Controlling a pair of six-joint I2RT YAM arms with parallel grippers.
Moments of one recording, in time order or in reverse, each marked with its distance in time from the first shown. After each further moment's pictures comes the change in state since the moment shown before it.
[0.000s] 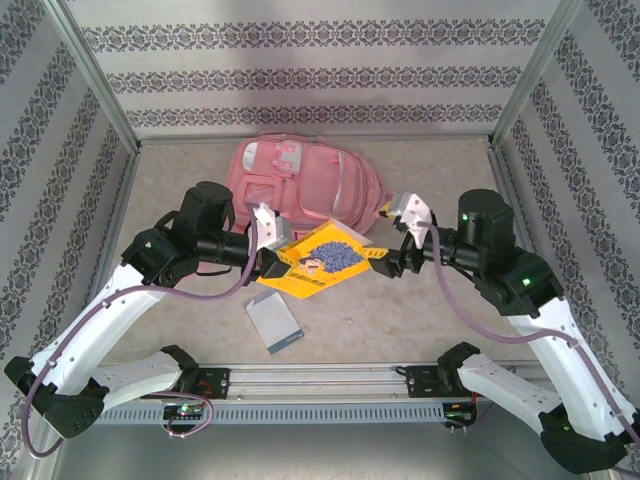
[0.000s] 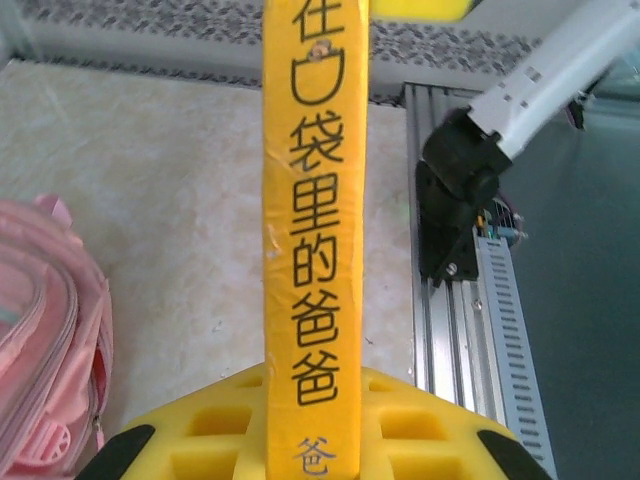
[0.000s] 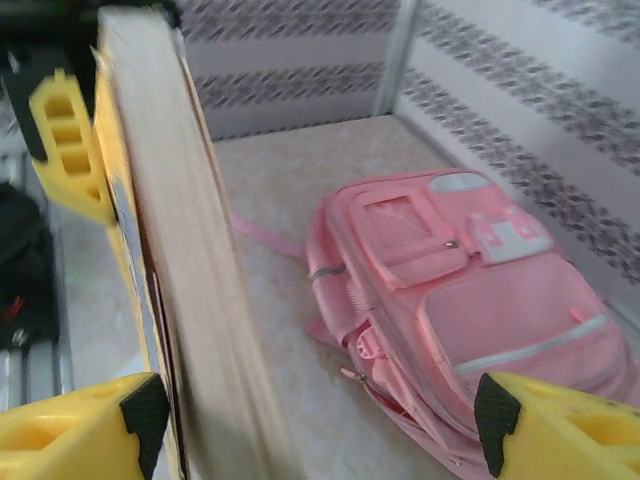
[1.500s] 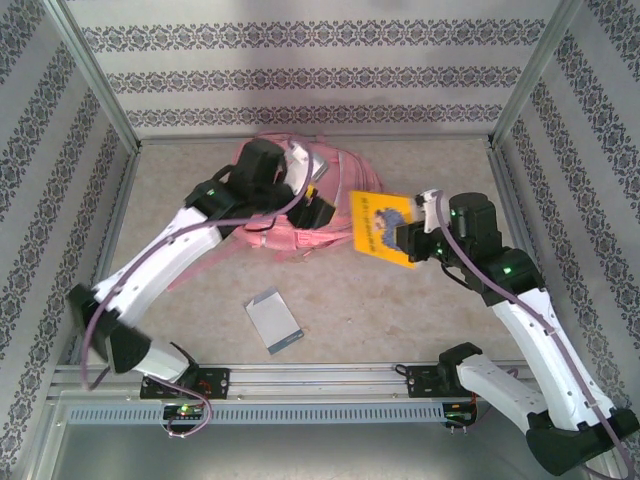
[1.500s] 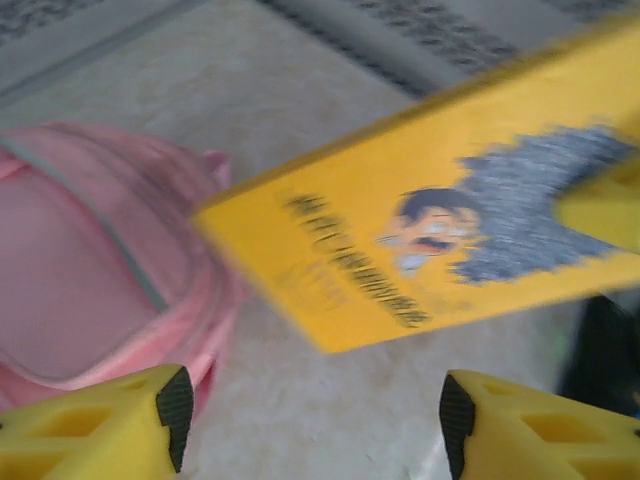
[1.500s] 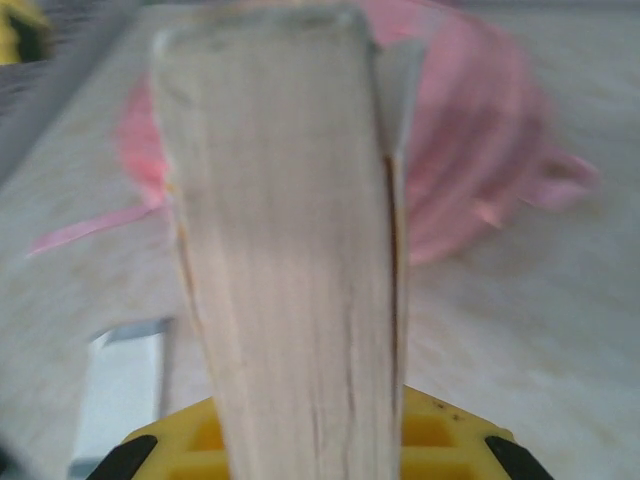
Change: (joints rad) left arm -0.005 0.456 0.317 0.156 -0.401 -0.507; right arm -0.188 0.005 -0.143 -0.077 0.332 0.592
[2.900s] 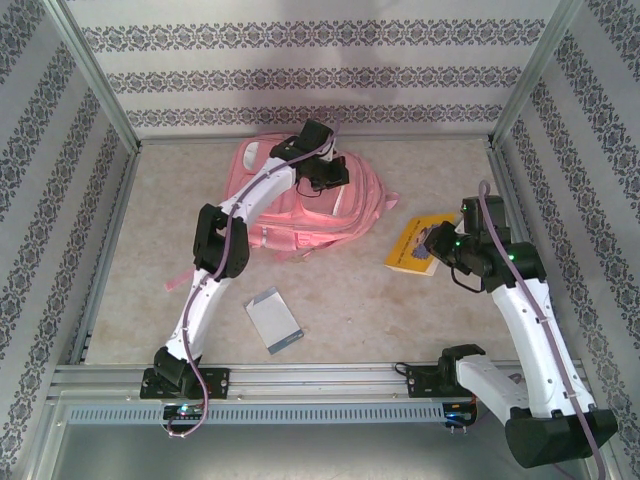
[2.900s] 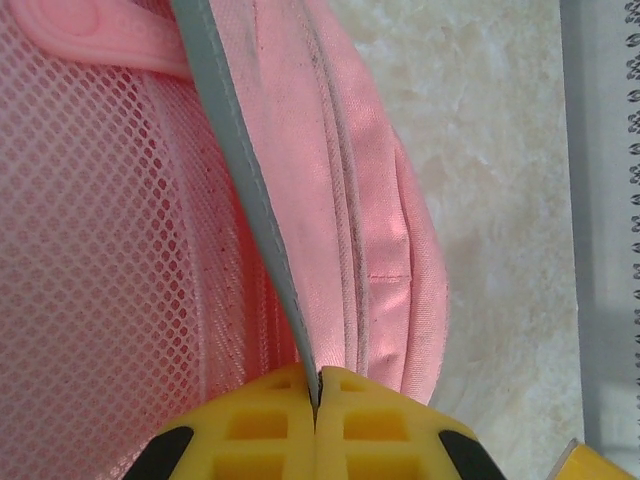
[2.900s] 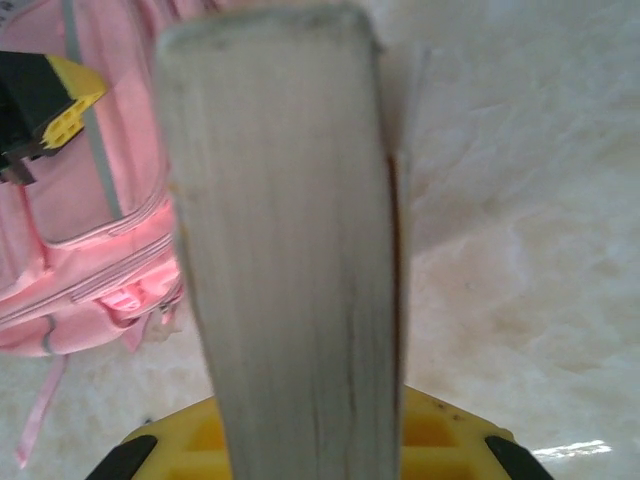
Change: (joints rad) left arm 0.133 0.935 0.772 -0.074 0.092 -0.547; right arm -0.213 0.053 -0.009 -0.188 0.083 0.476
